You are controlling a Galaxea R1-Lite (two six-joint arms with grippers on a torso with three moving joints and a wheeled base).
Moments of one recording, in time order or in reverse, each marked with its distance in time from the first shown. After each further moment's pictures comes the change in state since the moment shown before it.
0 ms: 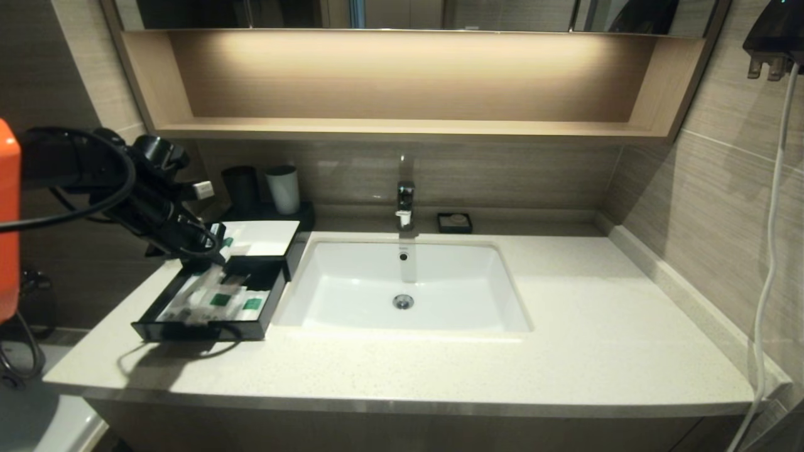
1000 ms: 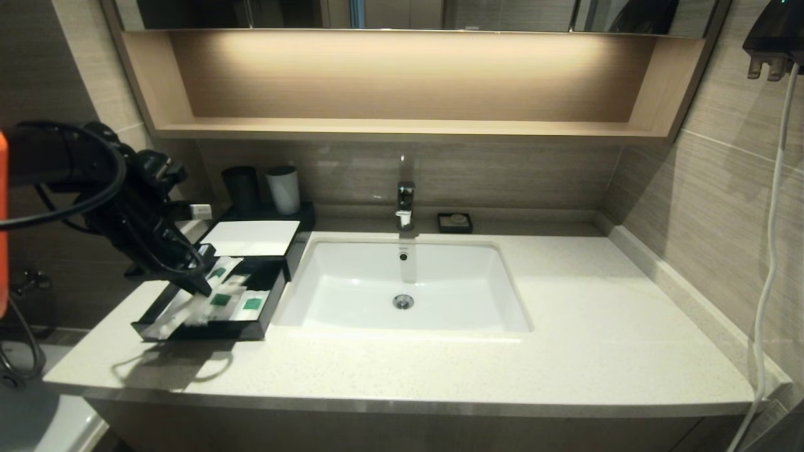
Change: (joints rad) left arm 0.001 -0.021 0.003 0.260 0.005 0.076; right arm 0.000 0.000 0.000 0.000 0.000 0.000
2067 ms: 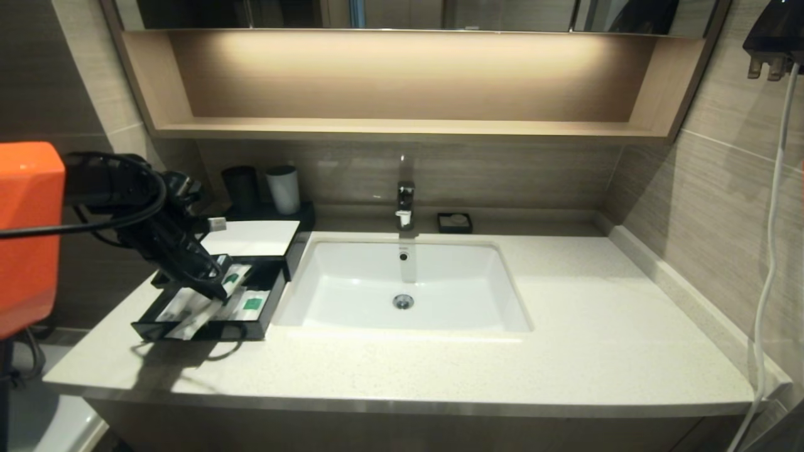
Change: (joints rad) left arm -0.001 0.115 -0.003 -0.136 0.000 -0.004; right arm 0.000 0.000 0.000 0.000 0.000 0.000
